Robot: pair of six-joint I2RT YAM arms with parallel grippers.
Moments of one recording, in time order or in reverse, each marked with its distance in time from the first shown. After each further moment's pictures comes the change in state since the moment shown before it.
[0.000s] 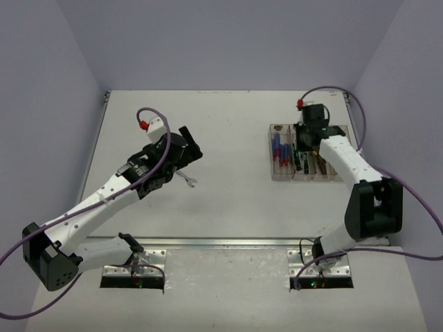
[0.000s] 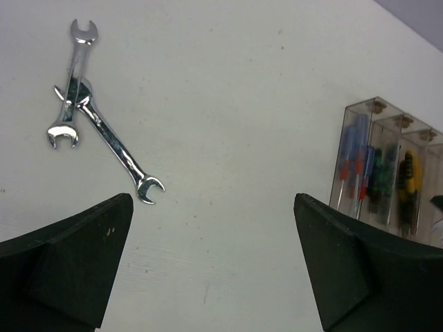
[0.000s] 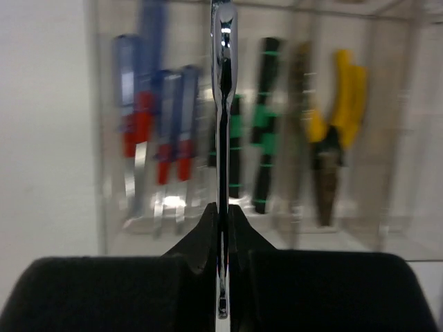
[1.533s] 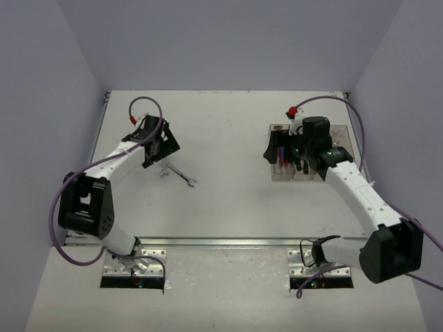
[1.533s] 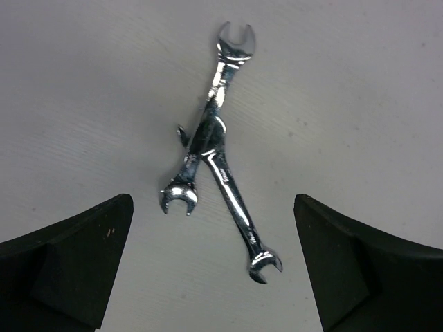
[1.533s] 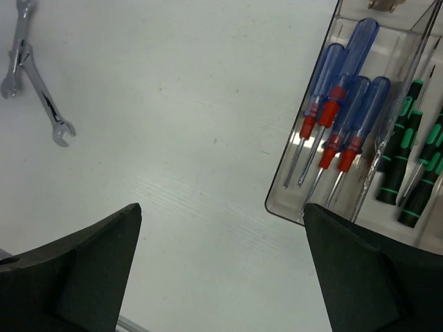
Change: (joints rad) left arm 0.457 0.423 0.027 0.083 0.320 0.208; right arm 0.085 -0.293 -0.155 0.076 -0.358 0.084
